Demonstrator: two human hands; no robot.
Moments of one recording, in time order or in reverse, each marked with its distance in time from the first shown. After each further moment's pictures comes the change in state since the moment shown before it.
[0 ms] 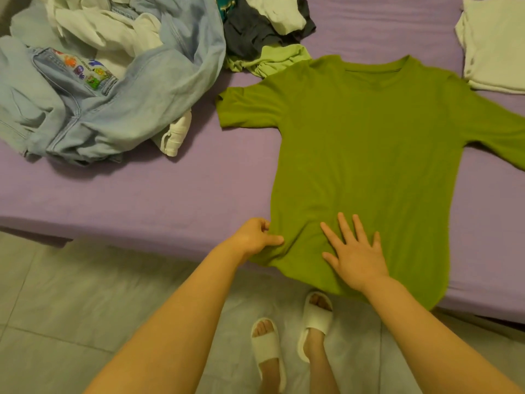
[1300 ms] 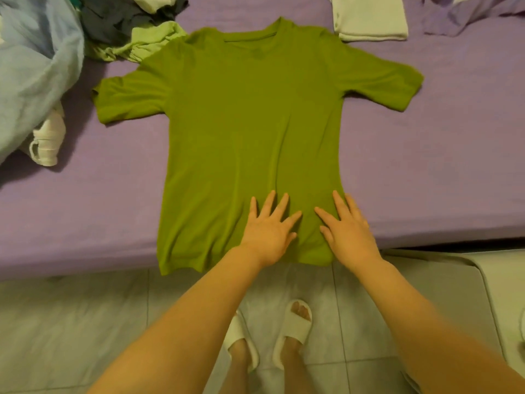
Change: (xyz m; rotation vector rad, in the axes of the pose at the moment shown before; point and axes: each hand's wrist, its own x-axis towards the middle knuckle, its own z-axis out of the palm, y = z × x) left_hand 0.021 0.020 0.206 1.449 0.017 0.643; right_hand -0.081 0.140 0.040 0.269 0.181 0.209
